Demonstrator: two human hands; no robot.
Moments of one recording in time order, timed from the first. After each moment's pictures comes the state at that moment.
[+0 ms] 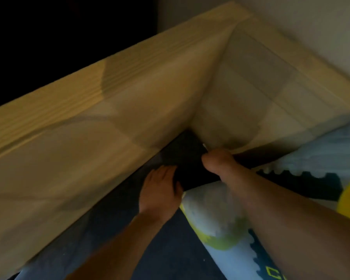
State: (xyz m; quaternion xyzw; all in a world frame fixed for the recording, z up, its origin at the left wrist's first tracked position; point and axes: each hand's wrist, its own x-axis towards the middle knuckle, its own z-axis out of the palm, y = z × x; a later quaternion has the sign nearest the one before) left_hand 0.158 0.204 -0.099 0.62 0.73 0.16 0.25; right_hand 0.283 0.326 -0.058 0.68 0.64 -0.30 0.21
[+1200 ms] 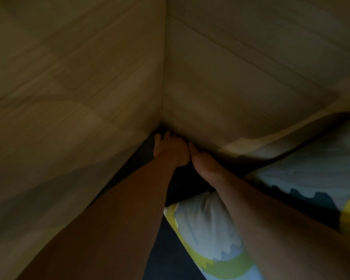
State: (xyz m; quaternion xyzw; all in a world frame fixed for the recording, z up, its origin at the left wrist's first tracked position) left_hand 0.227 0.372 -0.164 0.71 0.63 -0.15 0.27; right_hand 0.325 0.344 -0.153 0.71 0.48 -0.51 -0.08
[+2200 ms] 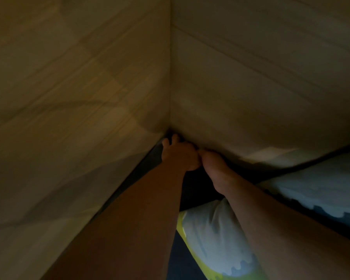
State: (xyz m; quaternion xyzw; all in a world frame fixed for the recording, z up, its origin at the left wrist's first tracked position) left_hand 0.225 0.376 -0.158 0.71 0.62 -0.19 0.28; right_hand 0.316 0.350 -0.143 0.70 0.38 -0.58 -0.16
